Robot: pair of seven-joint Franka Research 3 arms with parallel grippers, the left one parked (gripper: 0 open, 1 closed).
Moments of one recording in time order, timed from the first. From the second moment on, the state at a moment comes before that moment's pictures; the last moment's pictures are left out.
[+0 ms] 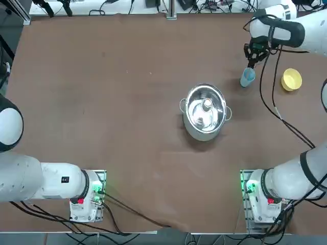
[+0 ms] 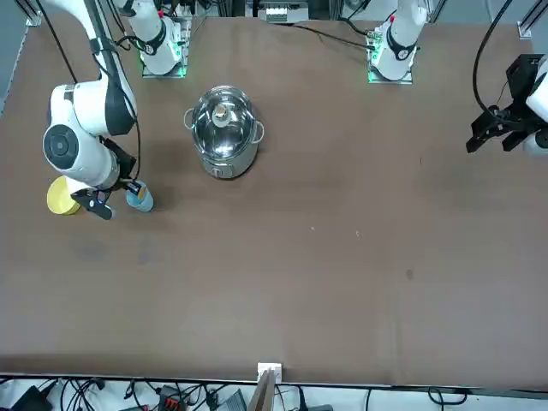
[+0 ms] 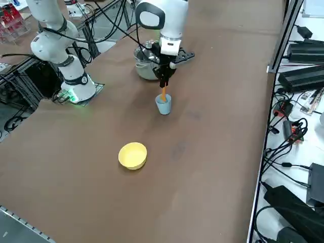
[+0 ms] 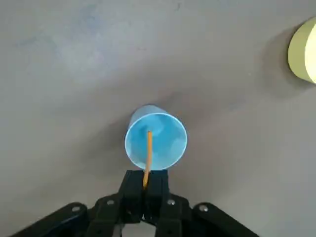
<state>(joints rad) 0.08 0.22 0.03 -2.00 -0.11 2.00 0.61</state>
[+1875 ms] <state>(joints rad) 0.10 0.31 0.03 -1.87 -0.15 1.93 0.68</state>
